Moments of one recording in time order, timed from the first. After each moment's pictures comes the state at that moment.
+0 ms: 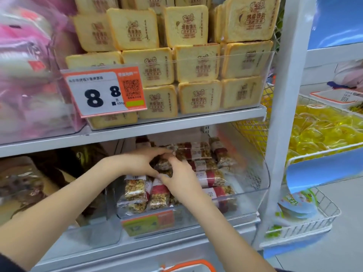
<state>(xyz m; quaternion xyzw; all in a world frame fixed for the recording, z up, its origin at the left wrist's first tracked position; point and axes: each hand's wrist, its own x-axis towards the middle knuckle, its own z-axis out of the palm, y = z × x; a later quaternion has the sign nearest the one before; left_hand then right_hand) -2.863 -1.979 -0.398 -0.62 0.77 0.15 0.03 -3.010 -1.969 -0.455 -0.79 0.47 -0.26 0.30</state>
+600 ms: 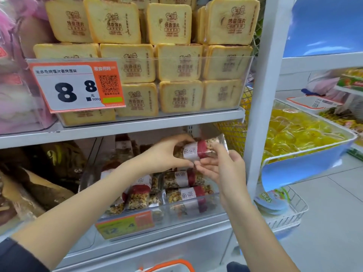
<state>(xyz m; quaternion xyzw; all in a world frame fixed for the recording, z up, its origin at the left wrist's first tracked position) -2.947 -1.993 -0.401 -0.52 0.79 0.21 -0.24 -3.112 -1.955 -0.407 -0.34 0.45 -0.60 0.57</state>
